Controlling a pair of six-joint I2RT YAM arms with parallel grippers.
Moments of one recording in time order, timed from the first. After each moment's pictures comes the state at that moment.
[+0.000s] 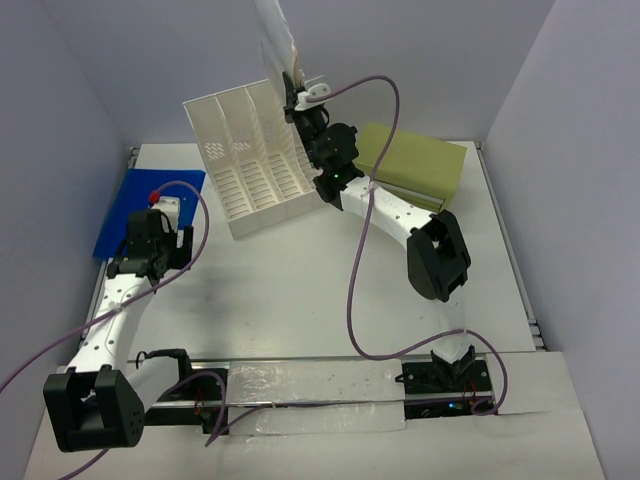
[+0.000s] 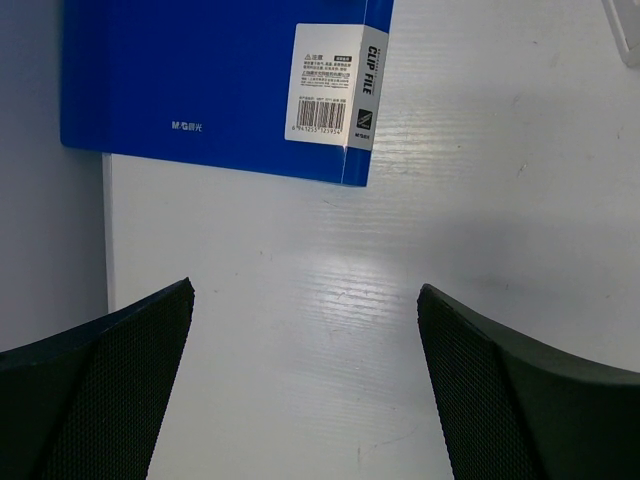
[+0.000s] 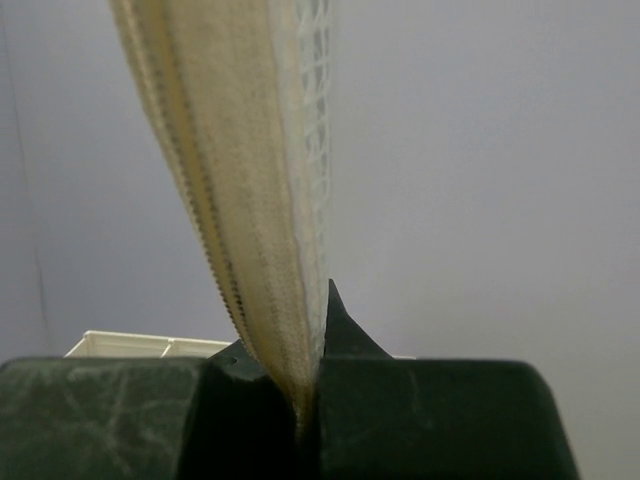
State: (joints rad) left arm 0.02 1.03 0.73 -0.48 -0.21 0.19; right arm 0.67 2.04 1.78 0.89 0.20 -0.28
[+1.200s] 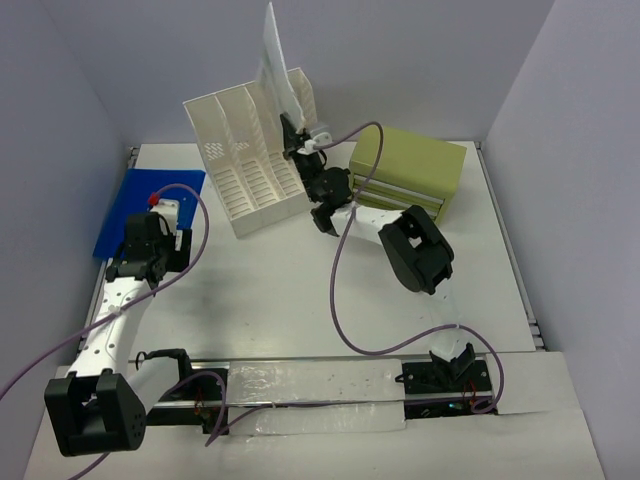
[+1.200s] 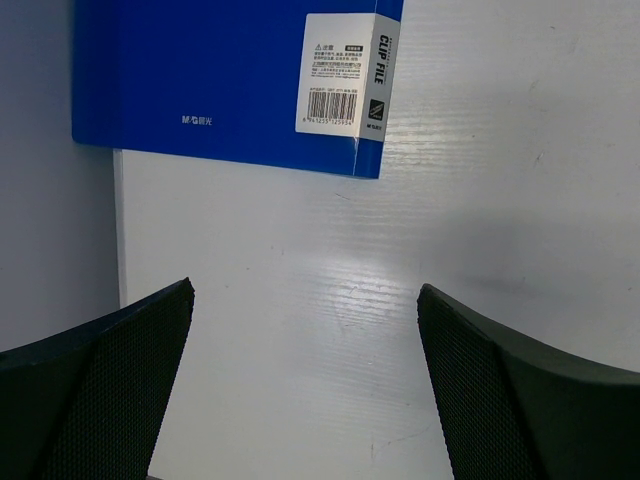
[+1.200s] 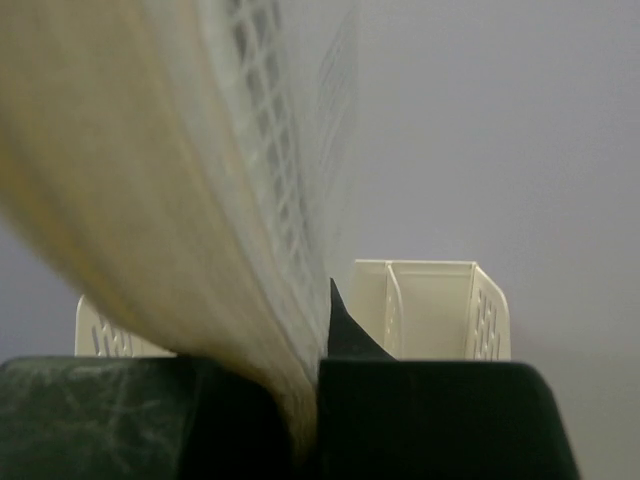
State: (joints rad) left arm 0.04 1.01 0.71 -0.48 -0.21 0.23; right arm 0.67 2.17 1.52 1.30 0.19 -0.15
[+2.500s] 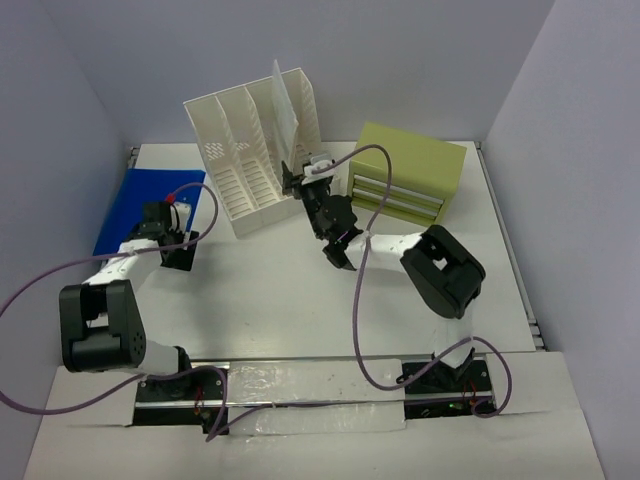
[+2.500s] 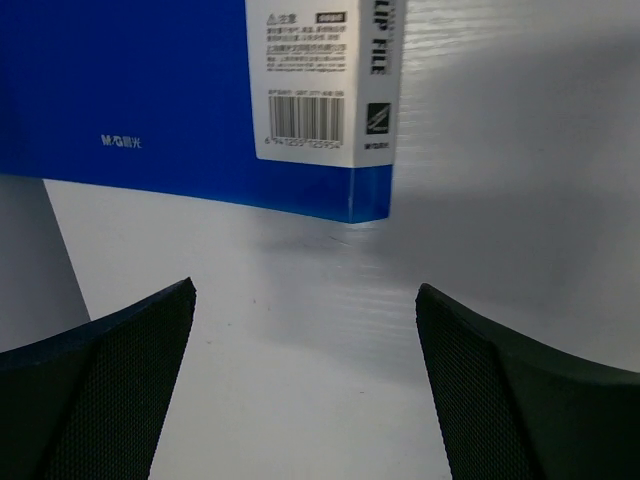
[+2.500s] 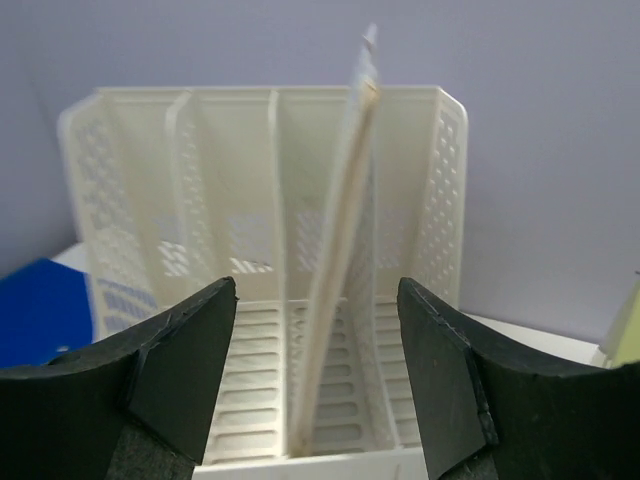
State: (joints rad) left arm 0.06 1.42 0.79 -0.37 -0.22 0.32; right arm 0.78 1.91 1.11 1.16 0.42 -0.16
